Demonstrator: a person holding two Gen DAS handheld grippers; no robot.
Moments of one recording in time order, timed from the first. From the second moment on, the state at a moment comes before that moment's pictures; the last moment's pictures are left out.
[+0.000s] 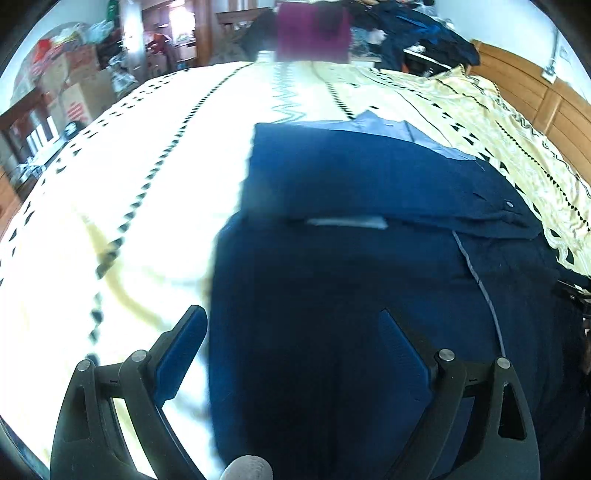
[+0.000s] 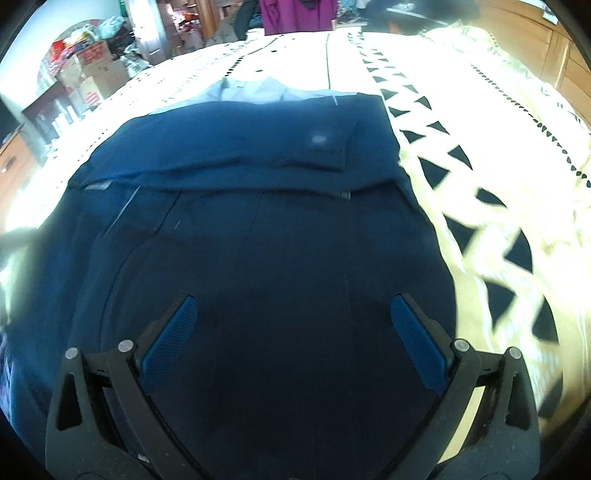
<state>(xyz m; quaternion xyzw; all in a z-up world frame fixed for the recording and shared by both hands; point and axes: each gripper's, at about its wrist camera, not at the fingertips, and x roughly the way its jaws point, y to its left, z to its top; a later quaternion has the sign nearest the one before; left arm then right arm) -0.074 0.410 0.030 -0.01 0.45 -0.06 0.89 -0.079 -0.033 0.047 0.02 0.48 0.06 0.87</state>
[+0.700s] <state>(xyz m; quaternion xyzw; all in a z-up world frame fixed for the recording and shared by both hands) -0.210 0.493 0.031 -0.10 0.49 -0.12 0.86 -0.210 -0.053 0.074 0.01 0.51 0.09 0.85</state>
